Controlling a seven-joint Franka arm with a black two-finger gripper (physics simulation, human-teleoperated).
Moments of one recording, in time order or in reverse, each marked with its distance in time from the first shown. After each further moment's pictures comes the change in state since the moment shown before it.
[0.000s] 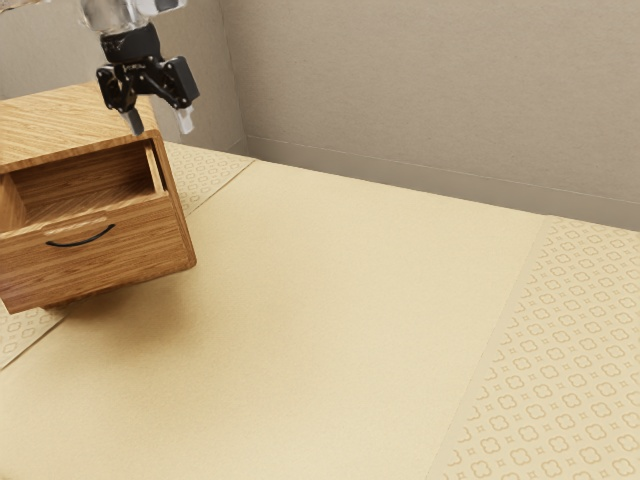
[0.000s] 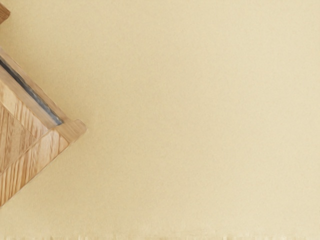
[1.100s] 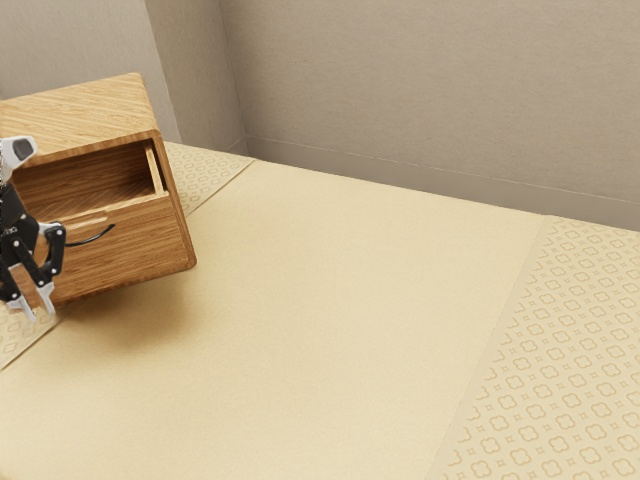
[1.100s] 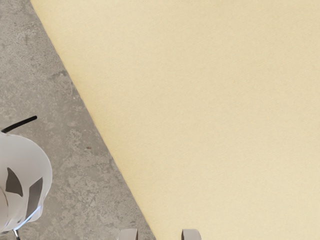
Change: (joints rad) arm 1.078 -1.132 -0.676 -1.046 -0.347 -0.083 -0.451
